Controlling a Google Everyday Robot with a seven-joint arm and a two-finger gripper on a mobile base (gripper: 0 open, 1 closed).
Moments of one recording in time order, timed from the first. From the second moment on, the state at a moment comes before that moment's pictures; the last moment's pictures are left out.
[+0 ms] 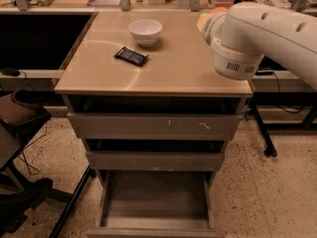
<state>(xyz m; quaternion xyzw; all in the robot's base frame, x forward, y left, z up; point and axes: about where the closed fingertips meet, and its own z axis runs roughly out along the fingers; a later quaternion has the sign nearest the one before) 0.727 -0.174 0.962 0.15 0.78 0.07 0.60</state>
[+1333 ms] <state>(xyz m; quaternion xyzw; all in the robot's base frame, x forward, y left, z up) 0.682 -0.172 0.821 0.17 0.86 0.04 0.49</state>
